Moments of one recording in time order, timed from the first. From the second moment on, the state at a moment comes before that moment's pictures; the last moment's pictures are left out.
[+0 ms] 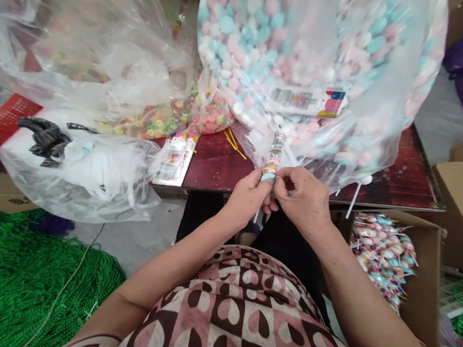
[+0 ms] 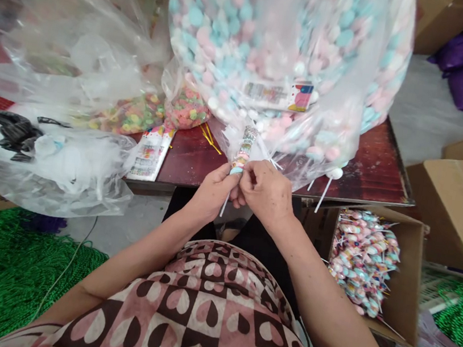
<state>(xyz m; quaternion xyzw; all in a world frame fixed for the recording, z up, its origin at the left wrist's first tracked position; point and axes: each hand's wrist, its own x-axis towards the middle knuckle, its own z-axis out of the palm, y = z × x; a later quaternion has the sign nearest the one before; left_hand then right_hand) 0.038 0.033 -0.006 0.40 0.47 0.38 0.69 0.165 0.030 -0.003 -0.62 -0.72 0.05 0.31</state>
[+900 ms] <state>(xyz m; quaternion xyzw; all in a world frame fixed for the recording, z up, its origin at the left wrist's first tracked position) 0.036 0.030 0.001 0.34 0.46 0.39 0.73 0.174 0.023 -0.014 -0.53 -0.76 -0.01 0.38</state>
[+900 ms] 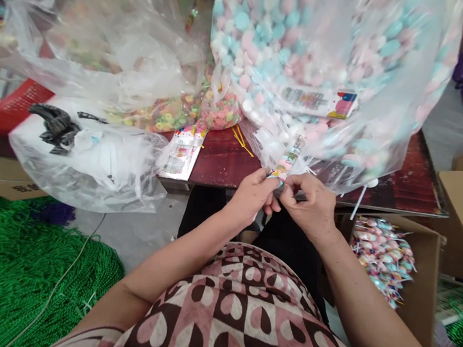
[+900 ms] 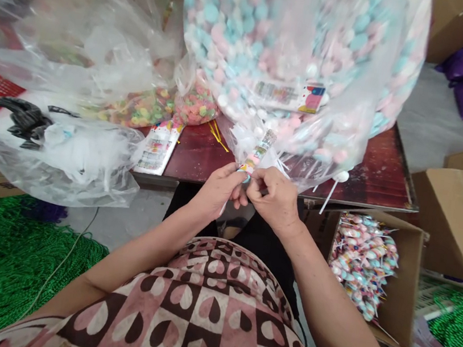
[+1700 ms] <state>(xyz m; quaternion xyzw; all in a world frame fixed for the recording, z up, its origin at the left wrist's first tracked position) 0.039 0.031 0.000 0.42 0.52 0.36 0.65 0.166 0.026 -0.008 -0.59 -0.73 0.03 0.35</state>
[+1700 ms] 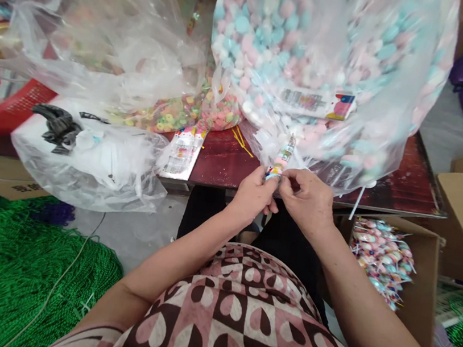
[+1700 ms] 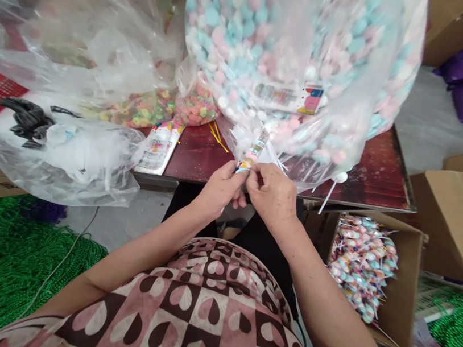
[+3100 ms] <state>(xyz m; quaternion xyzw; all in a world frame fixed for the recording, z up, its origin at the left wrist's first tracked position) 0.030 0.032 0.010 0.41 0.51 0.32 0.69 0.175 0.030 0.005 -0.54 -0.79 -0.04 0.27</state>
